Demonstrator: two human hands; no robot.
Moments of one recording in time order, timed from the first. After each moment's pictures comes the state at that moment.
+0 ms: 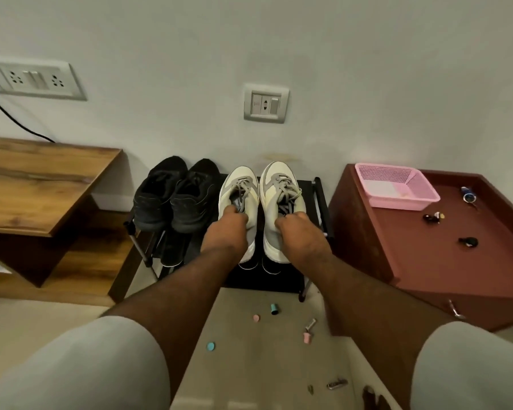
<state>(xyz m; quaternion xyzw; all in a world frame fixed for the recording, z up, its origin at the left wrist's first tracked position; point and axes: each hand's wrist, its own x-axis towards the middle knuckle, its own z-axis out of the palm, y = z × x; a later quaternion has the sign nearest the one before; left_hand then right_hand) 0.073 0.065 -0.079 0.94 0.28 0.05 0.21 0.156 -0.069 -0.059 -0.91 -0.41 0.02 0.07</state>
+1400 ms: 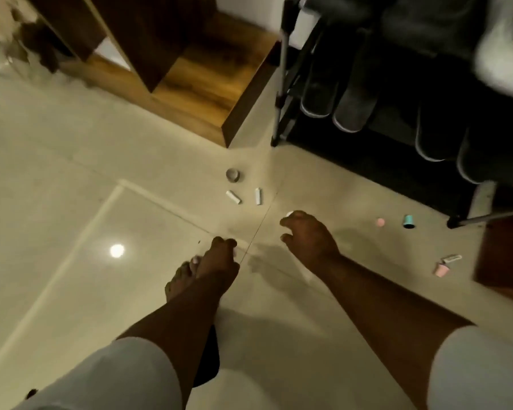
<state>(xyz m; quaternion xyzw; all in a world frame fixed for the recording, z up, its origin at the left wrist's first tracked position) -0.236 0.126 -0.425 0.73 0.54 -0.19 0.37 -0.047 0.063 -0.387 -0.80 -0.52 0.30 0.06</state>
